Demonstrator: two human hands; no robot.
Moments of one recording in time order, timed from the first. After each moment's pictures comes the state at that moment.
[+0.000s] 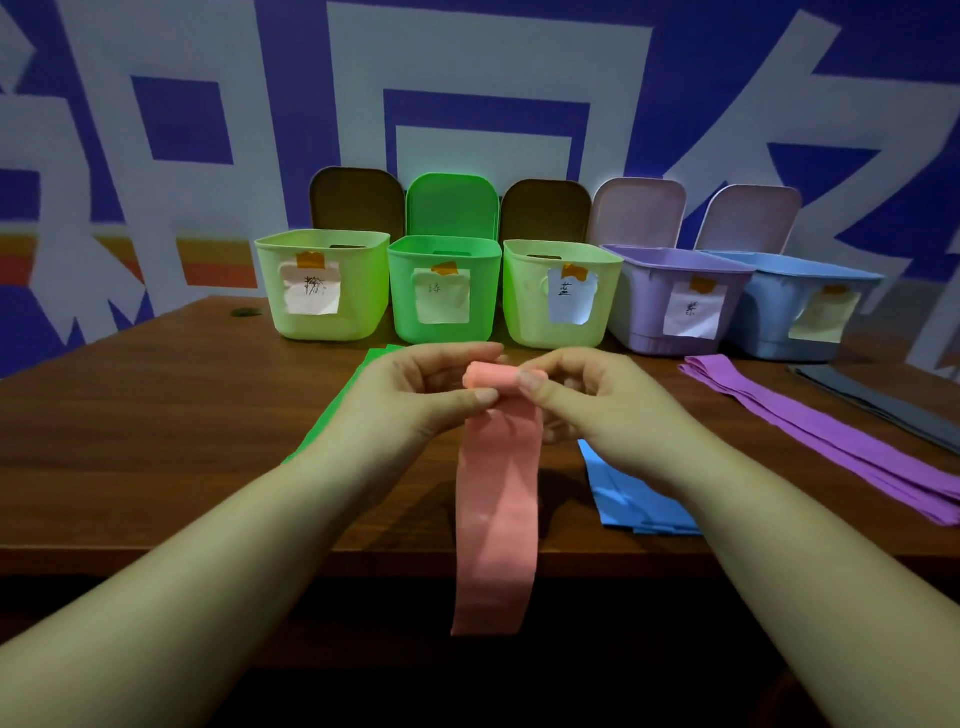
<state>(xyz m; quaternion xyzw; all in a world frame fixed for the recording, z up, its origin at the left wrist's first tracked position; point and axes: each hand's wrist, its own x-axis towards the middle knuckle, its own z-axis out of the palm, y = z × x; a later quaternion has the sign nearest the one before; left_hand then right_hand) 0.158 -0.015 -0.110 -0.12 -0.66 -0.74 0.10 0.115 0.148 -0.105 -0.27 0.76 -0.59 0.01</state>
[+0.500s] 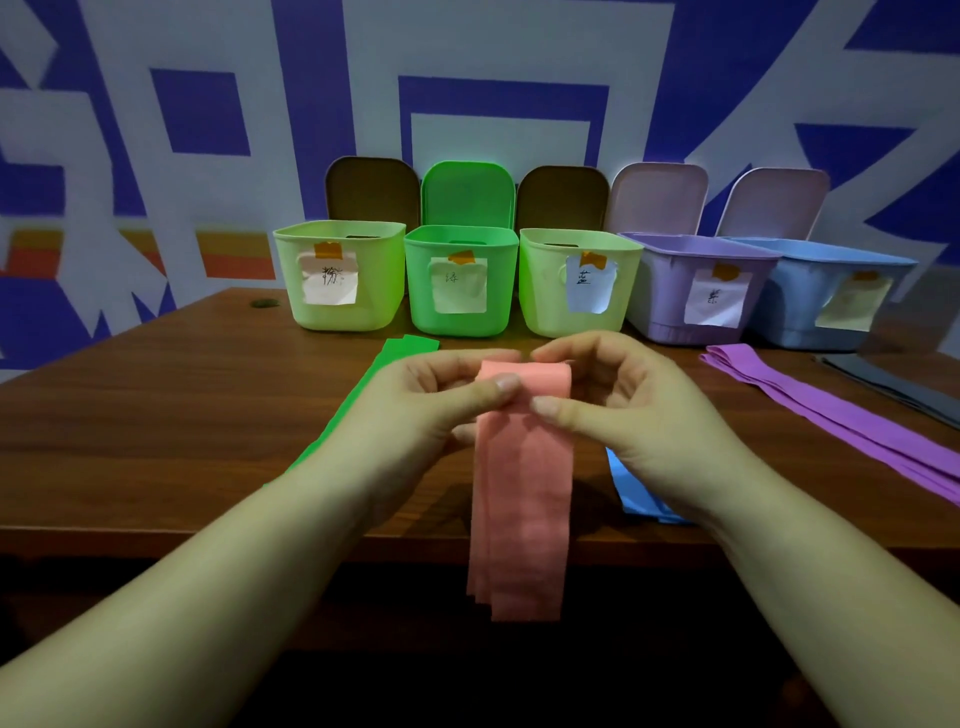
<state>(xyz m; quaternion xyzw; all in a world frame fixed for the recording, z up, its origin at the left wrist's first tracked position) 0.179 -0.016 -0.111 -0.09 -0.65 -0.76 0.05 0.138 0.148 -0.112 -0.32 0.67 -0.67 0.01</state>
